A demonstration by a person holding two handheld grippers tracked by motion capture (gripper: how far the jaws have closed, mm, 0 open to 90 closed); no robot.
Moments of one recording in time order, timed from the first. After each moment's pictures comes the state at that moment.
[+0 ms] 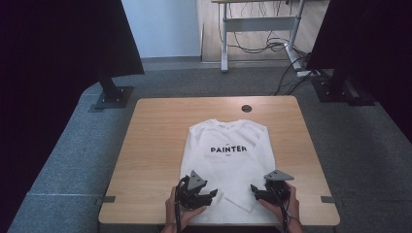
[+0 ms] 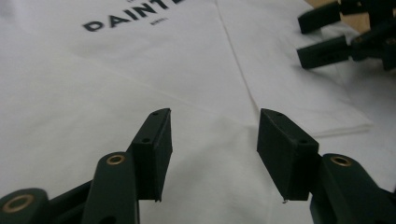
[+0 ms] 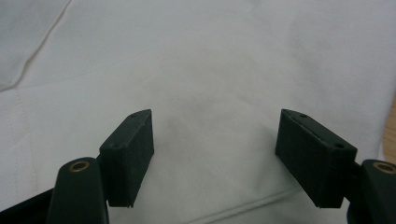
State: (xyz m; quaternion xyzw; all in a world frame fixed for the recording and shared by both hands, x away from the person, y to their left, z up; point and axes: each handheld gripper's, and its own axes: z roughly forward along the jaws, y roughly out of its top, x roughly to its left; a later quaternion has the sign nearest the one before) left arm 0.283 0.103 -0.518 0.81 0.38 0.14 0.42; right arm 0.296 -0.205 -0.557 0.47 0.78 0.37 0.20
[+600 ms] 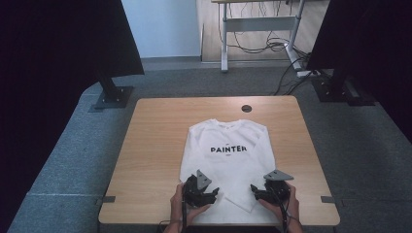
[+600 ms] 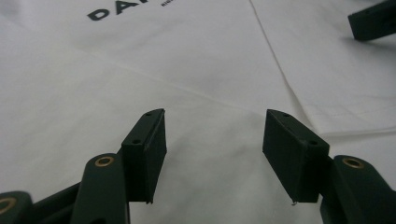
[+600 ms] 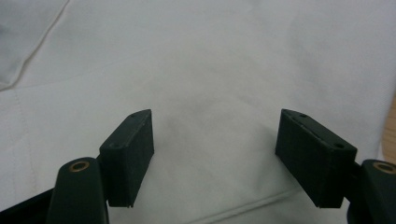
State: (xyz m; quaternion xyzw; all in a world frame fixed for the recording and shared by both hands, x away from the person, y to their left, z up) left arm 0.292 0.076 -0.540 0.84 0.36 0.19 0.36; right arm 0.296 -0.204 -0.557 0.47 0.78 0.37 0.20
